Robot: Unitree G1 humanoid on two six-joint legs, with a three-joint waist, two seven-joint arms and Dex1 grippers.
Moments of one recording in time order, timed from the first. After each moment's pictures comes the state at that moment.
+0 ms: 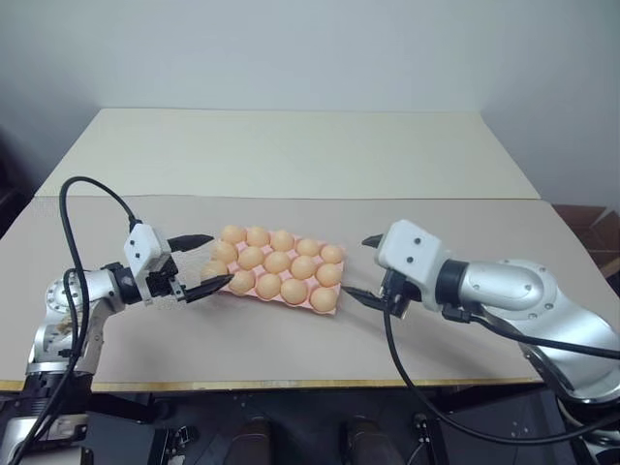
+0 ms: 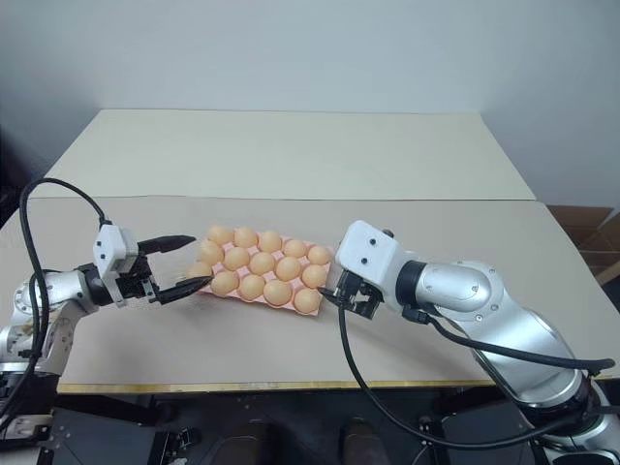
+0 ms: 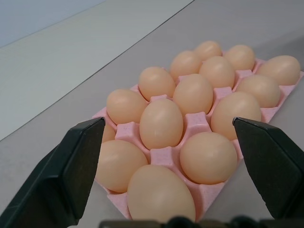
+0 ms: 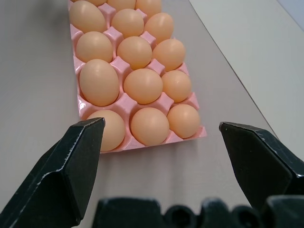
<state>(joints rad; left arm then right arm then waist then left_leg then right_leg) -0.30 0.74 0.18 0.12 -0.41 0.06 -1.12 -0.51 -0.80 0.18 -0.79 0.38 1.00 0.59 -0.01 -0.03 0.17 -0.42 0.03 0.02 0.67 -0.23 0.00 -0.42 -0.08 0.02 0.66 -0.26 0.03</state>
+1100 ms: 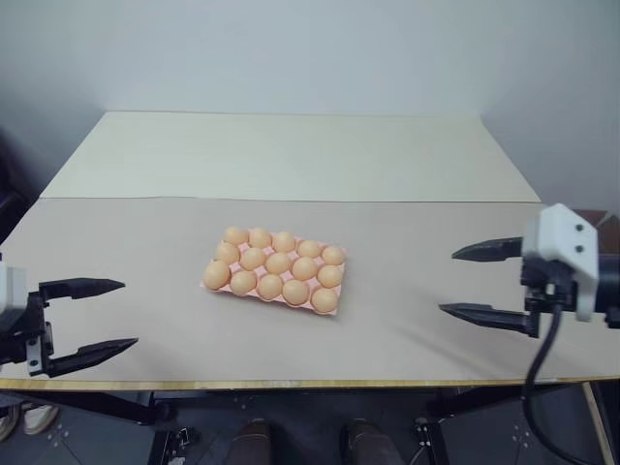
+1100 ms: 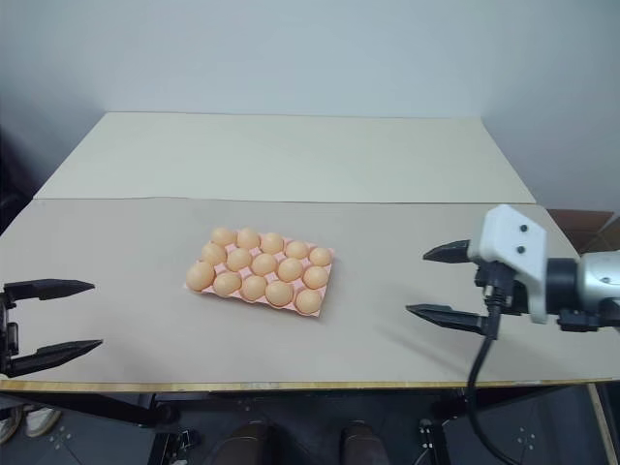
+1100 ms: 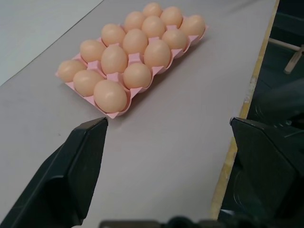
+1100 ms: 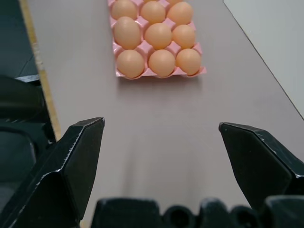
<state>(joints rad) 0.31 1.03 0.80 -0.23 -0.63 0.29 -1.46 -0.13 -1.15 -0.49 -0.58 0.61 0.76 1.24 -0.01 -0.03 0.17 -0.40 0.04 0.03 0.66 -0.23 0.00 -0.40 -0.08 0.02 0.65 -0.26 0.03</state>
